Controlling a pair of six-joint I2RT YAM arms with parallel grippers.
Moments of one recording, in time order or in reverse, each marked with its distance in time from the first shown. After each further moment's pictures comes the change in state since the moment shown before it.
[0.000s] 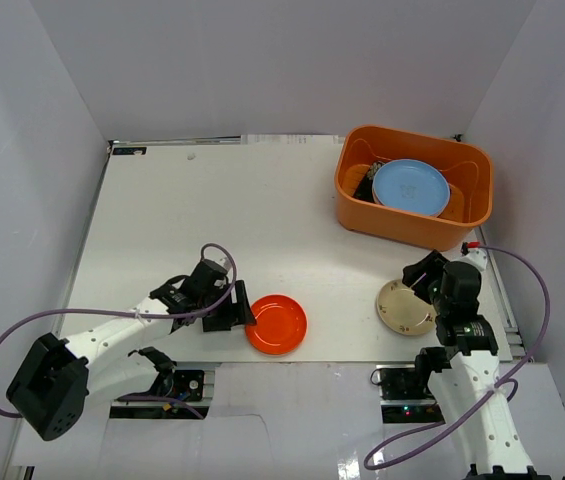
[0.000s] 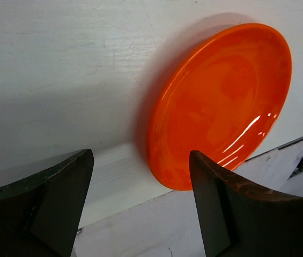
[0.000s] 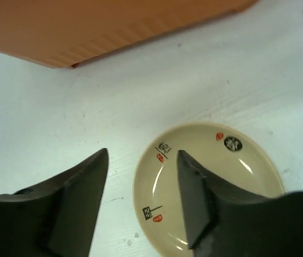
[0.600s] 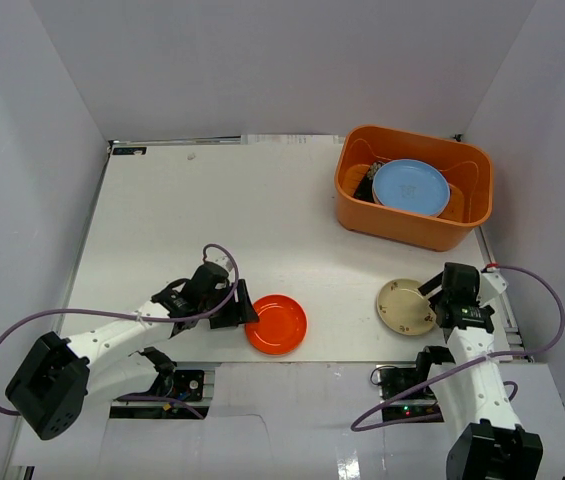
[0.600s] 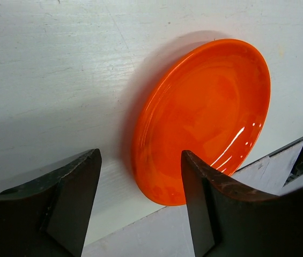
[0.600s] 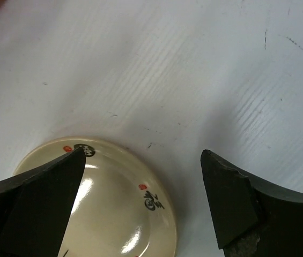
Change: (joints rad) left arm -0.031 0.011 -0.043 0.135 -0.016 -0.010; right arm -0.141 0.213 -0.029 -0.156 0.324 0.138
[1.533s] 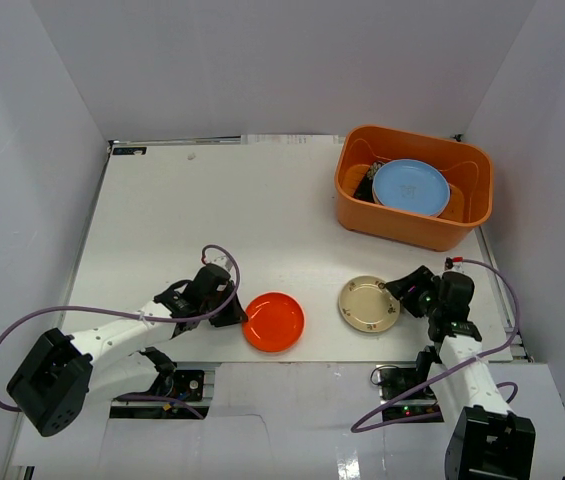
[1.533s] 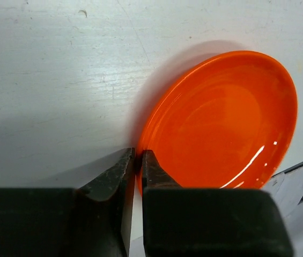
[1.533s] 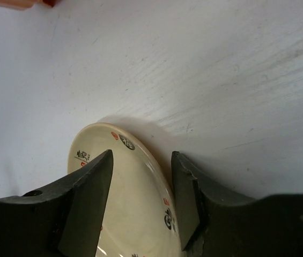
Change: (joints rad) left arm -0.013 0.021 -0.021 0.037 -0.087 -0.003; right arm -0.036 0.040 -0.237 0.502 -0.708 -0.035
